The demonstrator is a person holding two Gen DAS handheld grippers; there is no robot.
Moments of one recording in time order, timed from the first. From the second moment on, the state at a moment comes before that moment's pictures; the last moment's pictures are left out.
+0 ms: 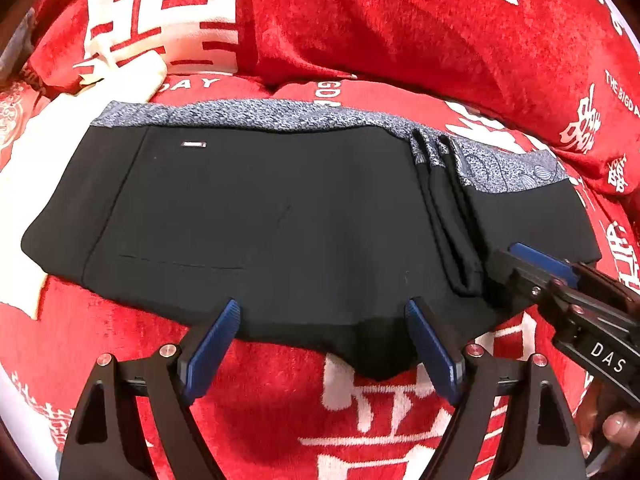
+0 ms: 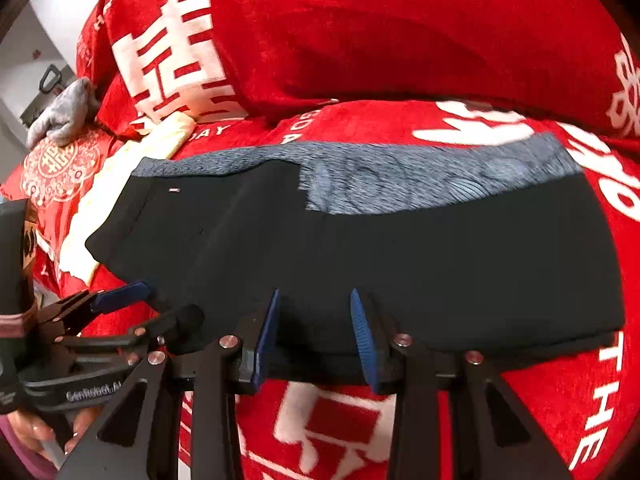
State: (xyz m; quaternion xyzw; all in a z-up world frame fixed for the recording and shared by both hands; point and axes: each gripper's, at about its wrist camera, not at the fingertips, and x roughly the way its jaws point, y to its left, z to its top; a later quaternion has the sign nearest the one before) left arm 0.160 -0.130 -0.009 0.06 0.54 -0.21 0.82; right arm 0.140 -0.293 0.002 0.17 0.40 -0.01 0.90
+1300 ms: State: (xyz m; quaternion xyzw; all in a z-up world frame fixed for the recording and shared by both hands) left arm 0.173 0.005 -0.025 -0.02 0.53 -0.13 0.83; right arm 0.116 -0.210 -0.012 0.19 0.47 0.02 0.86
